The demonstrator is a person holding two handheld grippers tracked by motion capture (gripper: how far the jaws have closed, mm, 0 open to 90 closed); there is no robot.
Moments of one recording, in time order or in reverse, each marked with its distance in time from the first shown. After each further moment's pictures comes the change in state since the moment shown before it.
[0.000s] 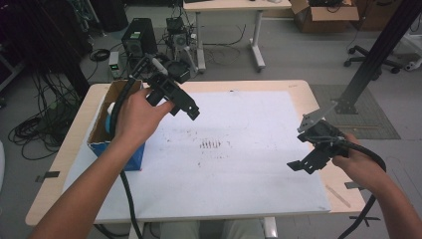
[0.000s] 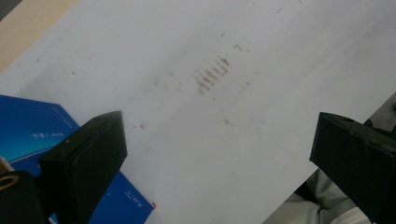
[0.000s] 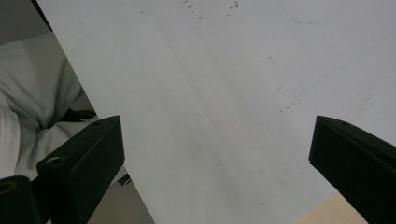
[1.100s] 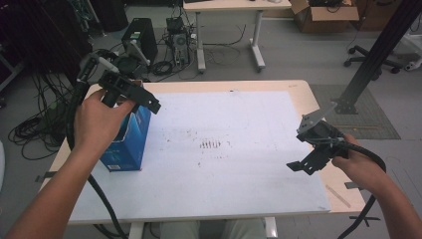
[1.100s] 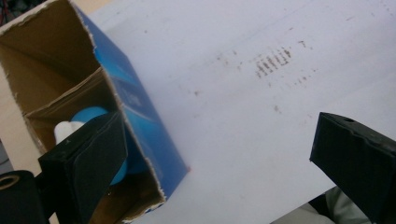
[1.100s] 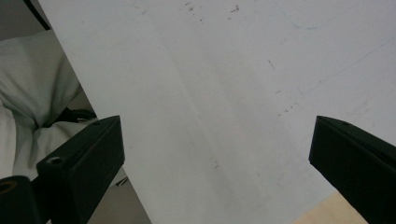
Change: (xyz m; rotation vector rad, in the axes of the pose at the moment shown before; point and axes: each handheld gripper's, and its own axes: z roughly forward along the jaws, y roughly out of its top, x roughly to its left) left arm 0.049 -0.059 -0.039 -0.043 0.133 -0.223; right arm 0.003 0.001 -0.001 -0.006 -0.010 -0.026
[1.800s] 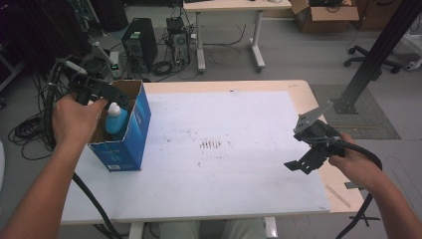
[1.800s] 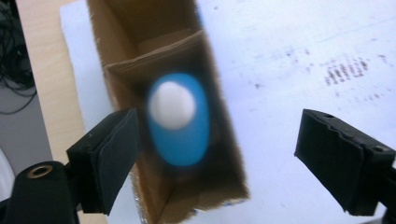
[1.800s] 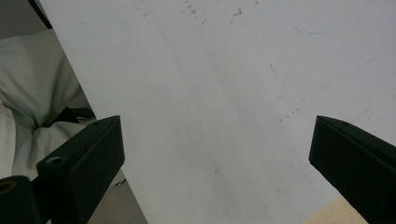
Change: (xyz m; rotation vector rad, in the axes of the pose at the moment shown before) left arm 0.074 -0.022 0.016 0.024 0.073 -0.207; right arm 0.000 0.006 0.004 0.003 0.005 -0.017
